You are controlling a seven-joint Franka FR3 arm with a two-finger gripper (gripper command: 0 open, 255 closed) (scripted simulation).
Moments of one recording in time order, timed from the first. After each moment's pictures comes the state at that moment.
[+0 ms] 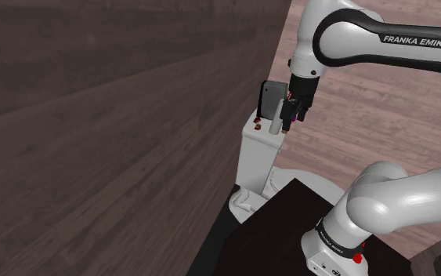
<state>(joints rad) 0.02 -0.77 0.04 -2.45 -0.05 1.55 0.03</state>
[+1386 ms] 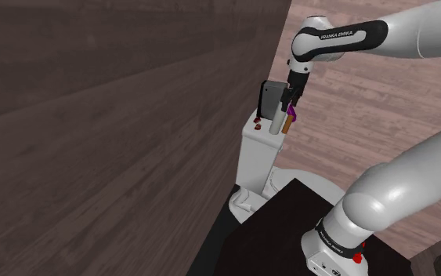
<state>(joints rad) -0.08 -0.28 -0.33 -2.19 -0.14 1.84 -0.41</state>
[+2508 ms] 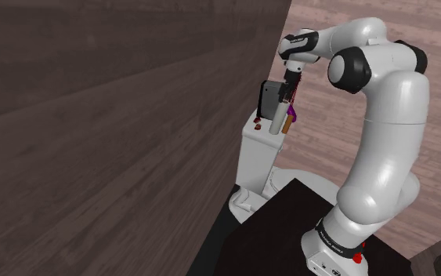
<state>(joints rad) -0.27 0.42 -0.46 -1.51 0.18 1.82 -0.85</state>
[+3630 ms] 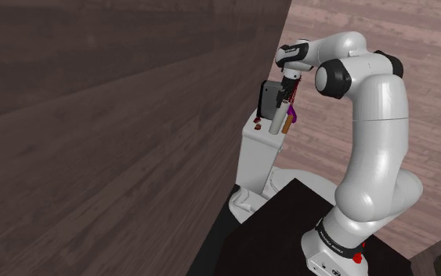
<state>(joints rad) -0.35 0.59 -0.43 -1.38 0.25 1.85 -0.91</state>
